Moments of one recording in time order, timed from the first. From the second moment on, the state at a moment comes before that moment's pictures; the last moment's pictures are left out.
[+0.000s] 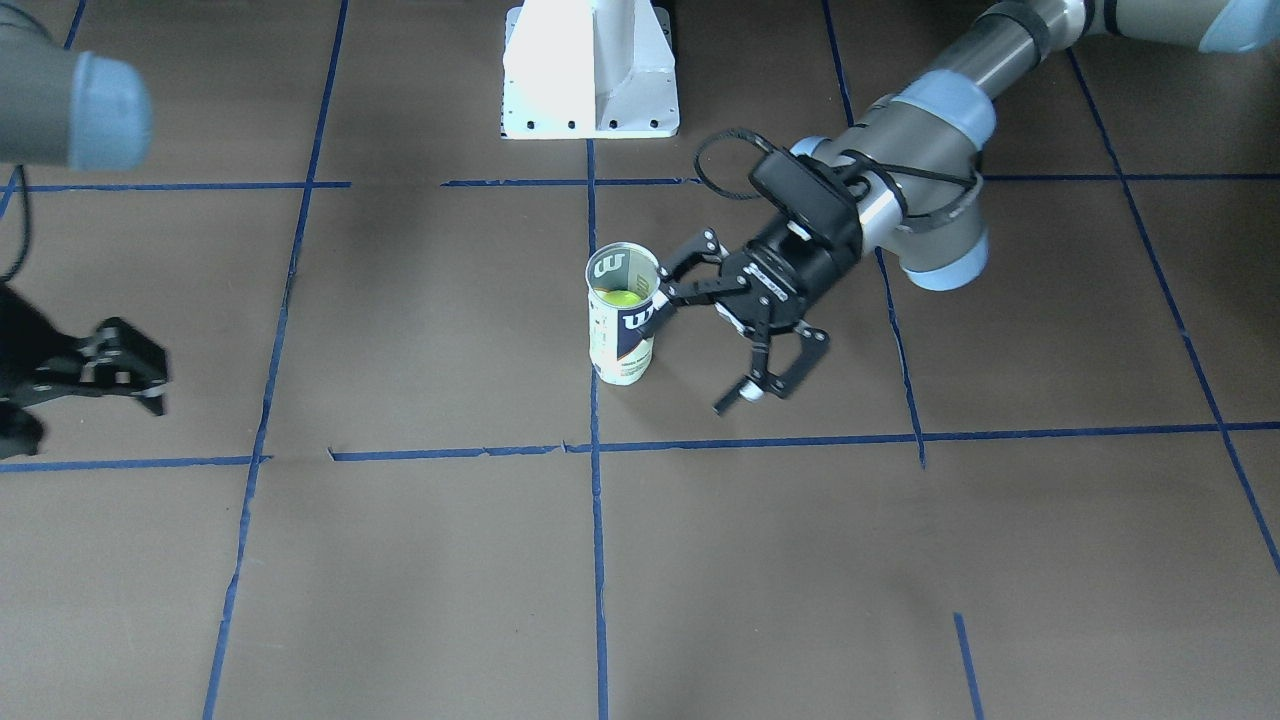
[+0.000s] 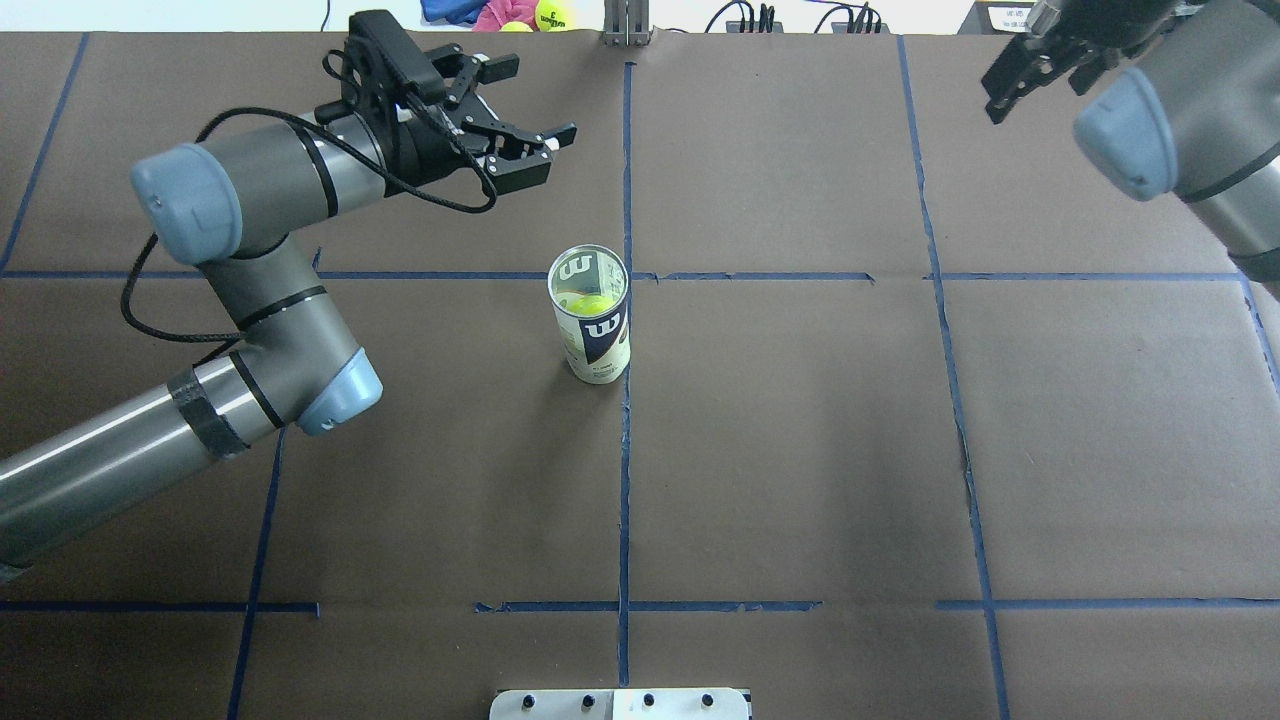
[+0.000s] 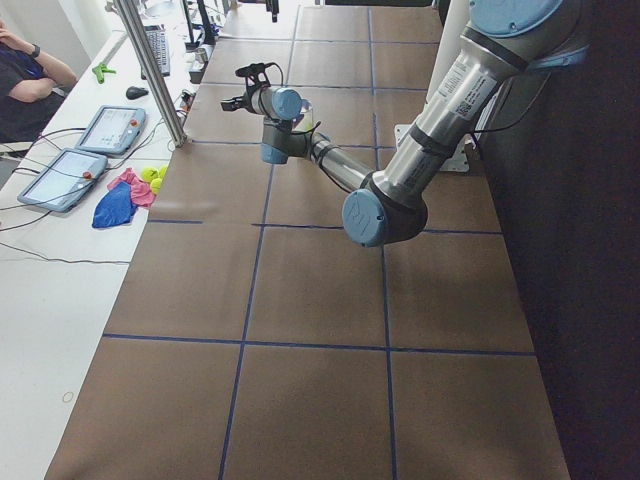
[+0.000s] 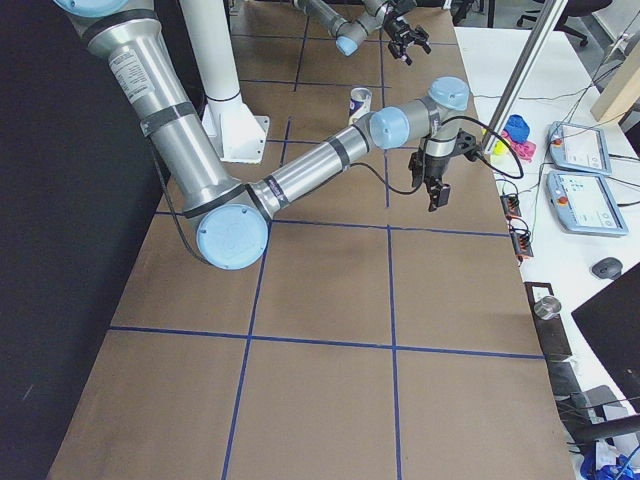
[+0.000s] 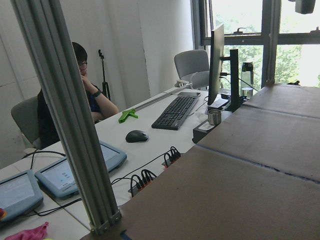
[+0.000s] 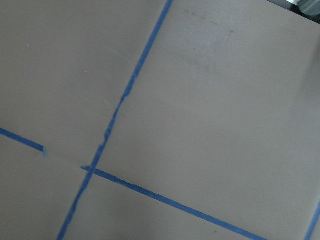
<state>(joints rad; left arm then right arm) -0.89 -2.18 -1.41 -2.79 -1.75 -0.40 1.31 -1.13 1.67 -1.80 2.26 -0.01</state>
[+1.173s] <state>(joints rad) -1.25 -2.07 -1.44 -1.90 -2.28 -0.23 1.59 -1.63 1.70 -1.62 2.35 -0.22</state>
